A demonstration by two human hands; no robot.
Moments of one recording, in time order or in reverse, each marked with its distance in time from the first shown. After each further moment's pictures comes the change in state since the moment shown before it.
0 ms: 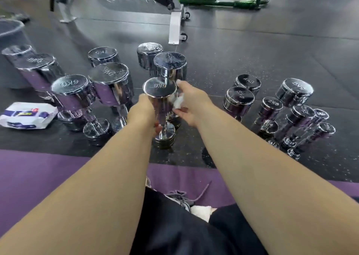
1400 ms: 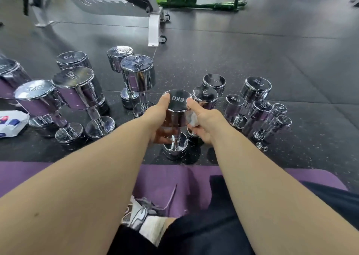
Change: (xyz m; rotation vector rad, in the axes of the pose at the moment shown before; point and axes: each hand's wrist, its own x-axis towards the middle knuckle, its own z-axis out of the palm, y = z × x) left_hand -0.046 -0.023 0.068 0.334 -0.491 0.033; right_hand -0.032 0.006 -0.117 -0.112 0.098 -0.069
